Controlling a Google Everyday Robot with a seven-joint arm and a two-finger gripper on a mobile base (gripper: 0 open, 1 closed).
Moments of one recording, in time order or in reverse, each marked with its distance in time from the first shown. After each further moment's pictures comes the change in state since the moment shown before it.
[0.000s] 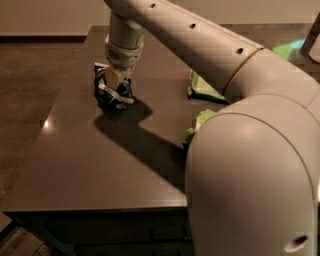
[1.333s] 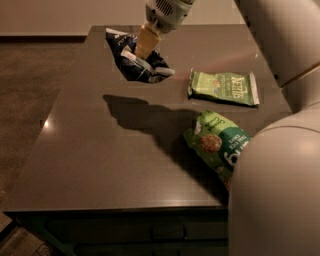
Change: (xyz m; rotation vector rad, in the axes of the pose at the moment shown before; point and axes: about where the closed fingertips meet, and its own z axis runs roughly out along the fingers) arm 0.049 0.003 -0.141 -0.149 -0.172 -0.133
